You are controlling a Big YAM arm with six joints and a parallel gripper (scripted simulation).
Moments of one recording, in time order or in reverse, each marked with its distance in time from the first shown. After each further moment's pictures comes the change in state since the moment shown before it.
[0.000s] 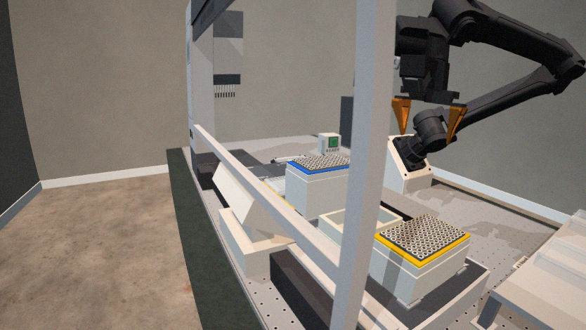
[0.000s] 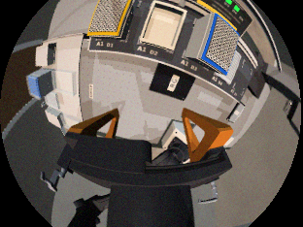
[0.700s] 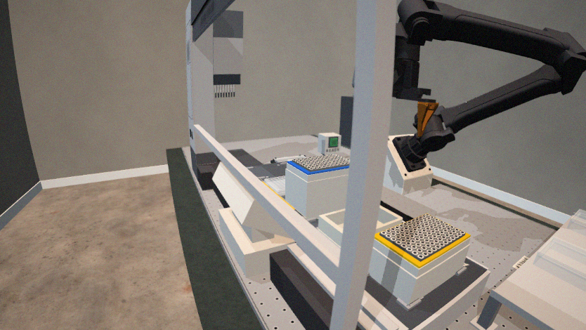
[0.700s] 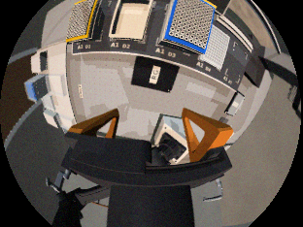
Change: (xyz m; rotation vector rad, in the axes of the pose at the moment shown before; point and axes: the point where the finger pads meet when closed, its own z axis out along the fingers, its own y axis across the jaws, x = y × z) arm 0.025 -0.066 0.000 -0.005 0.012 0.067
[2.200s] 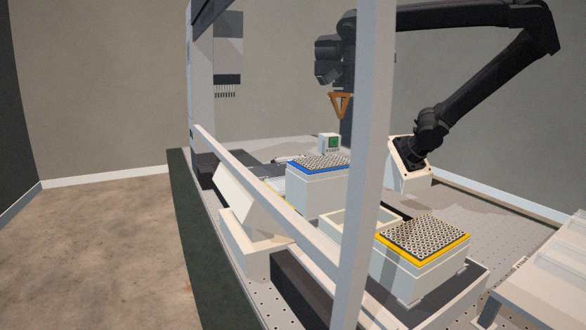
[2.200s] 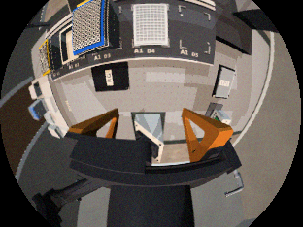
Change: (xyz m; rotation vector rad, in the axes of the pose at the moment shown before) arm 0.032 -0.160 0.000 -0.010 -0.002 0.226
